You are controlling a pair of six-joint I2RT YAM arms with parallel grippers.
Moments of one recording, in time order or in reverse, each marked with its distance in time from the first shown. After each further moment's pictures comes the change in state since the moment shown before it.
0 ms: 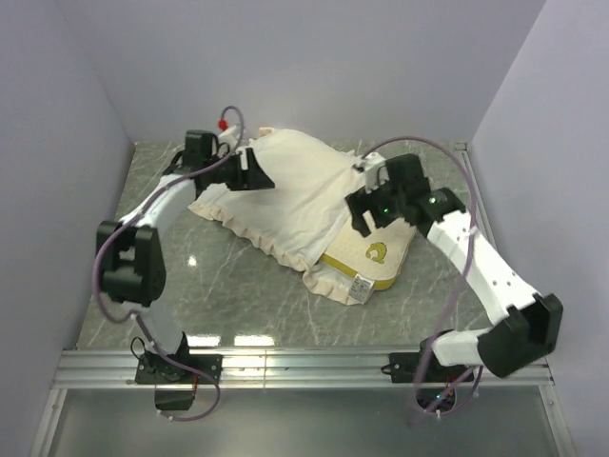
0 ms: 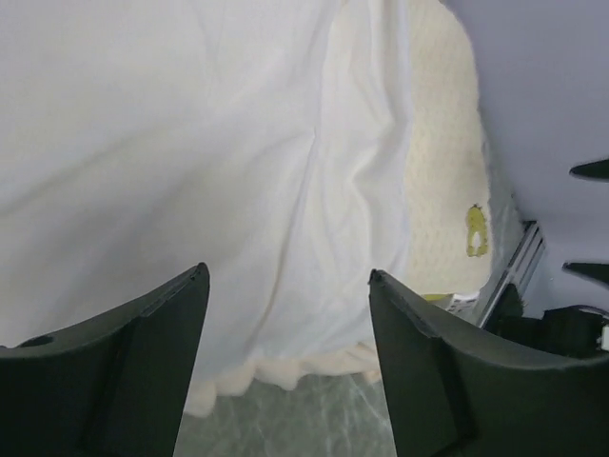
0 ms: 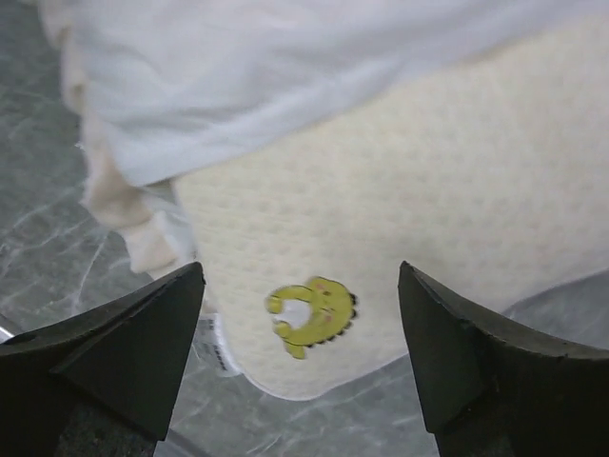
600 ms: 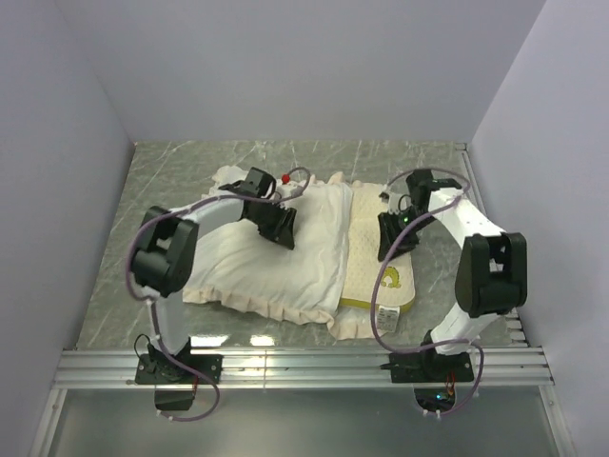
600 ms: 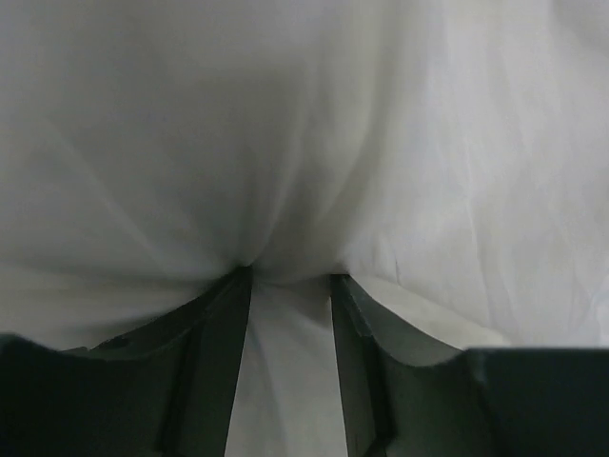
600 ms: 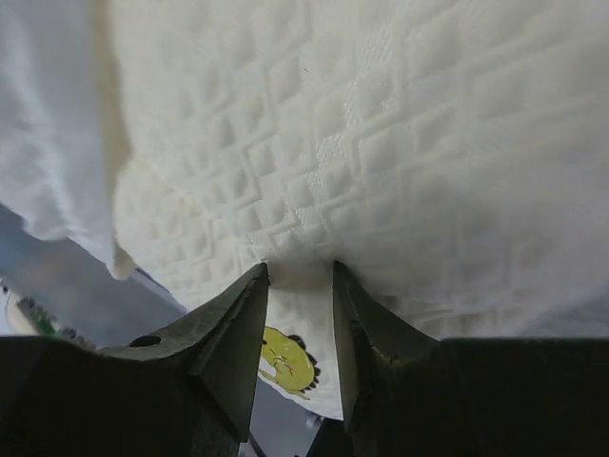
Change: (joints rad) left arm -0.258 0.002 -0.194 -0.215 -0.204 0.322; right arm -0.256 0.268 -0.020 -0.273 -0.290 0.019
